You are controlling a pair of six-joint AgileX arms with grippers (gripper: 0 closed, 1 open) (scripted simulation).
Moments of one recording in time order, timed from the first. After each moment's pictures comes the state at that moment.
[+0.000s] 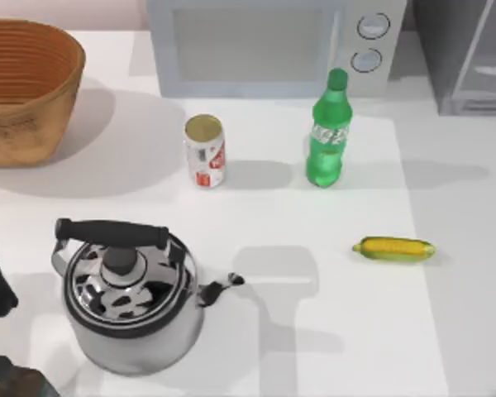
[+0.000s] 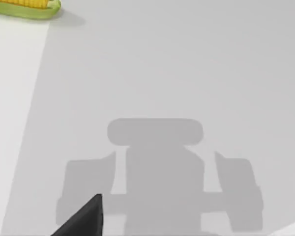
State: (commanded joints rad) left arm 0.00 0.00 0.00 0.00 0.00 0.00; right arm -0.17 -0.04 0.74 -1.45 -0.10 -0.21
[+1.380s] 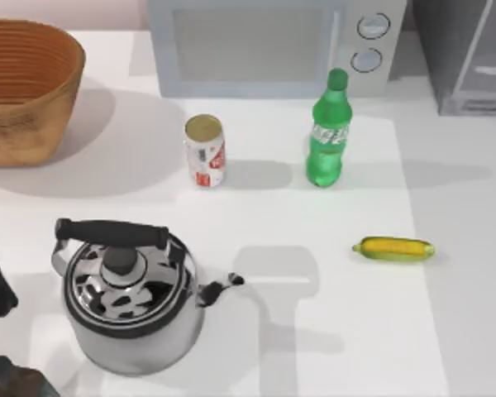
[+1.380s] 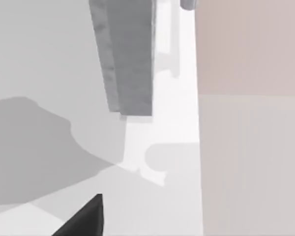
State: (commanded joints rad) left arm 0.00 0.00 0.00 0.00 0.00 0.00; right arm -1.77 1.76 1.31 -1.45 -0.93 -1.96
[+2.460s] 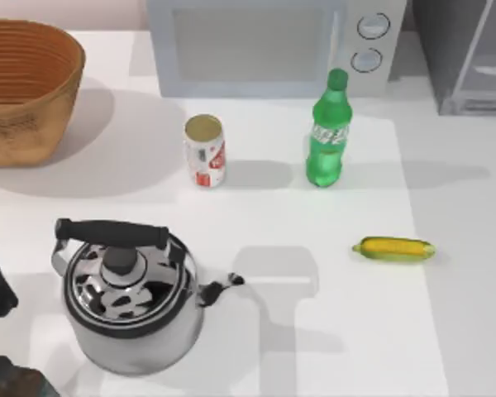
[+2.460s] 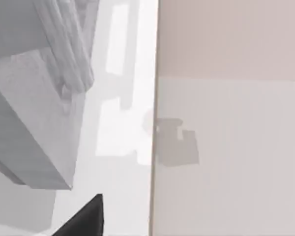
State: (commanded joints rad) left arm 0.00 0.00 0.00 0.00 0.00 0.00; right arm -1.47 1.82 1.31 -1.00 -0.87 -1.46
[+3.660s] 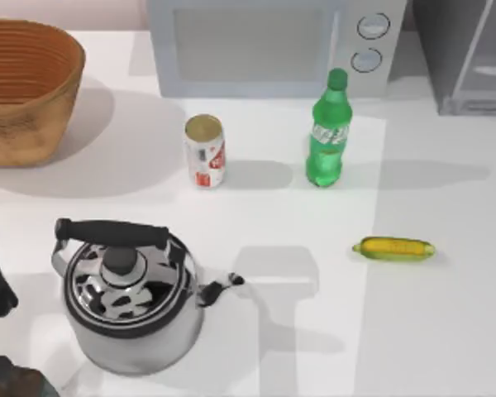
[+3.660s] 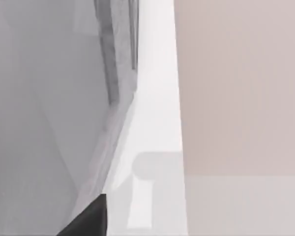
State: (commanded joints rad) left arm 0.00 0.00 0.00 0.00 0.00 0.00; right arm -0.90 1.81 1.28 -0.26 -0.71 -0.59
